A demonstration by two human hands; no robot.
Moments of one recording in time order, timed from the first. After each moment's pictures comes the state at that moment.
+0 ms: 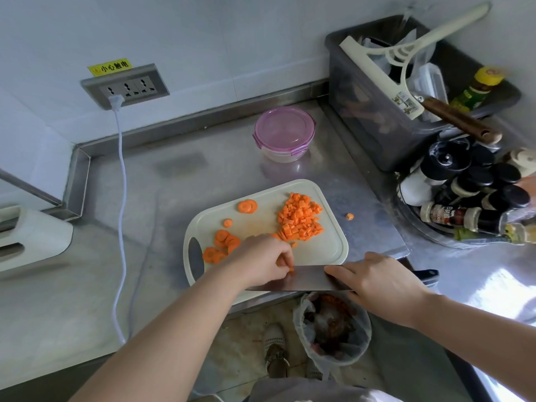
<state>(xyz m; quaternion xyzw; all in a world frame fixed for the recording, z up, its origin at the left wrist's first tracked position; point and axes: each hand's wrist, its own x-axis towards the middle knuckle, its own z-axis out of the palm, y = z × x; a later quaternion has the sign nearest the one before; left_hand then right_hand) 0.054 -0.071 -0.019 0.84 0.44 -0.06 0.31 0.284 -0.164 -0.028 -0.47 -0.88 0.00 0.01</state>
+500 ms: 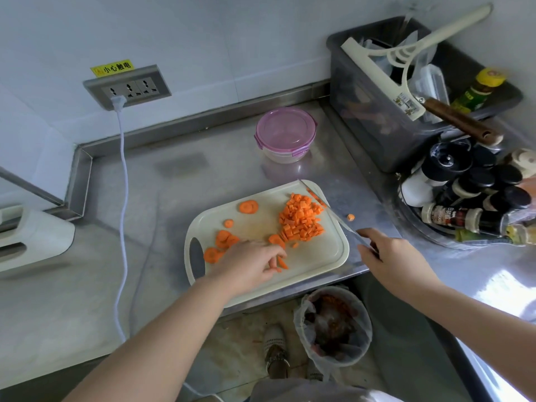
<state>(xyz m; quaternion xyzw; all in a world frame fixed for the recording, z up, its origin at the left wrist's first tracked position) 0.033 -0.074 -0.031 0.88 0.40 -0.05 0.24 0.293 -0.149 -0.023 -0.74 -0.62 0.23 0.11</state>
